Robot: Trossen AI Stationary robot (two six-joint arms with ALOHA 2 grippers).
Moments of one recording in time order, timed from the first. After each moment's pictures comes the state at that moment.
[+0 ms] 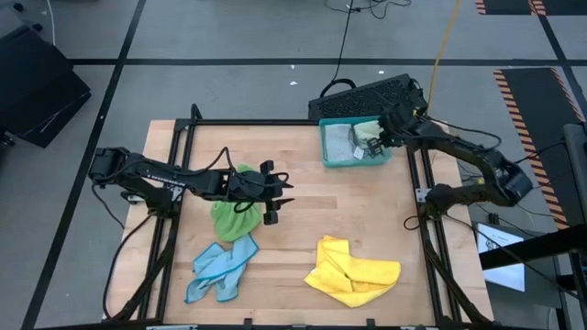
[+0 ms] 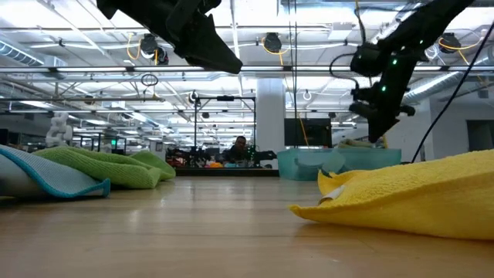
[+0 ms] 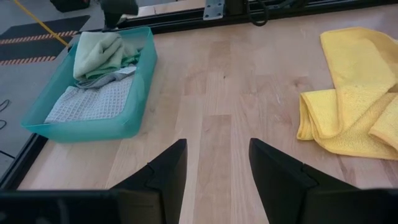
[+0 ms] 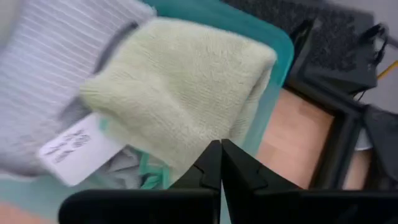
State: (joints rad) left arm -0.07 1.44 0.92 0.01 -0.21 0.07; right arm -0.90 1.22 0.73 -0.54 0.19 0.11
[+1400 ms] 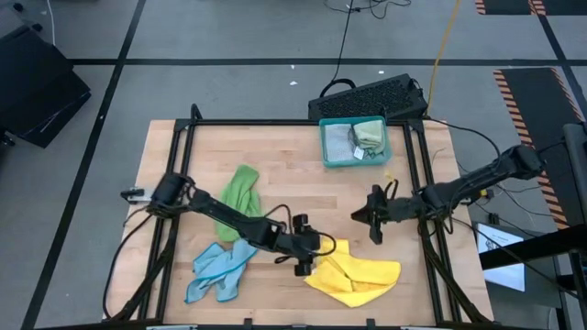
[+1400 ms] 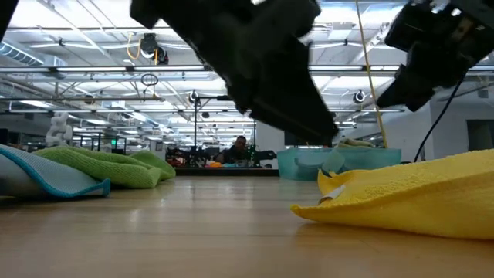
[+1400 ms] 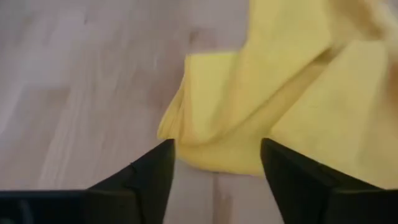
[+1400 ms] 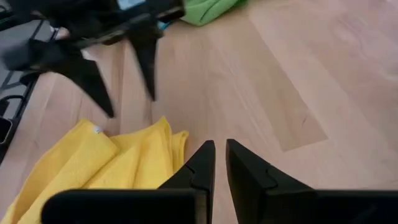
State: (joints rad) left arm -0.33 2.06 1.37 -0.09 -0.27 -0.24; right arm 0.35 0.89 0.36 -0.08 0.30 0.51
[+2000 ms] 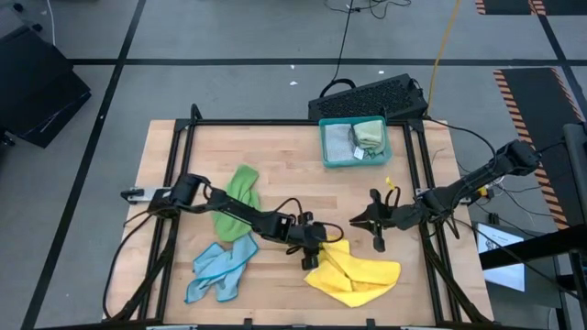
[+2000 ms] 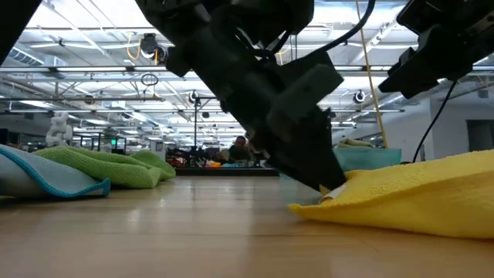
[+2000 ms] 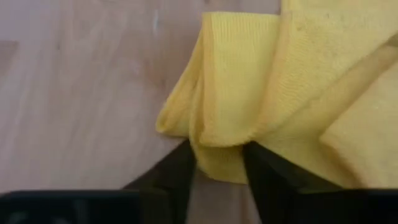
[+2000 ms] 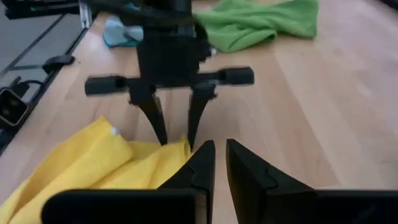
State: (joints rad) left arm -0.25 2.20 1.40 -0.03 -0.10 -0.30; right arm 0.46 0.92 0.34 0.05 0.38 0.34
